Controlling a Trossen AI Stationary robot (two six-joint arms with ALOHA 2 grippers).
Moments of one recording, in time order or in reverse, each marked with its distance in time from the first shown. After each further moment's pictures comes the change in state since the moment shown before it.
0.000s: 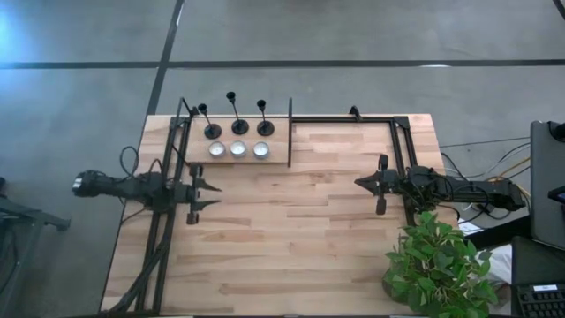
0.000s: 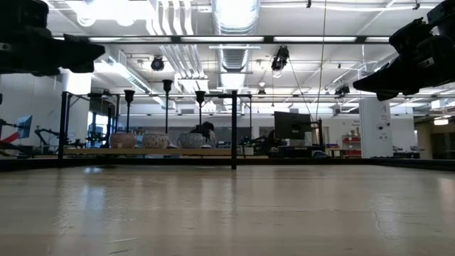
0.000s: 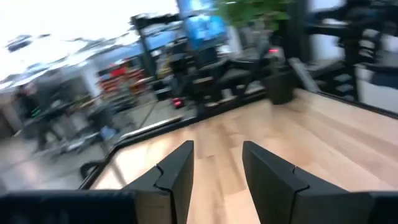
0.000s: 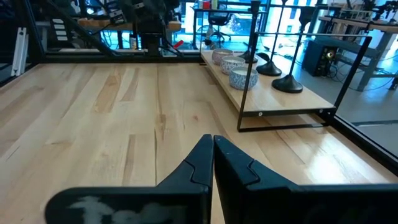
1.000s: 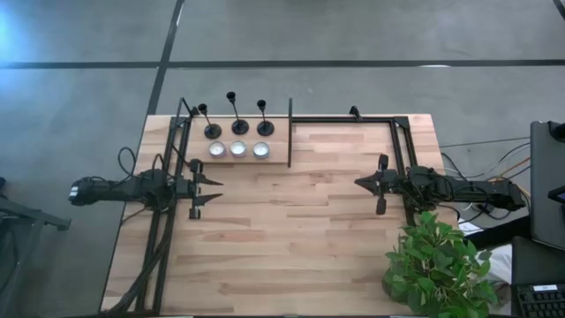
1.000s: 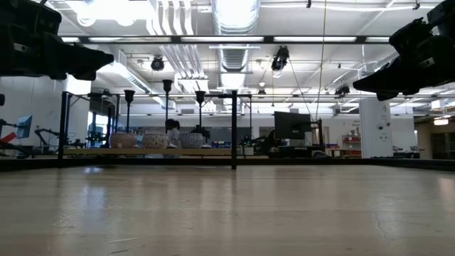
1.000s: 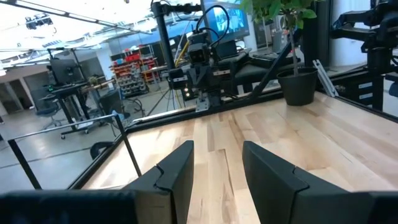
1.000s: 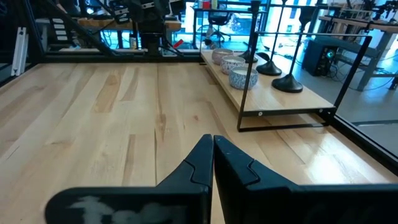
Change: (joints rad) left arm 0.120 0.003 -0.002 -0.010 0.052 -0.080; right arm 0.000 0.000 0.000 0.000 0.000 0.000
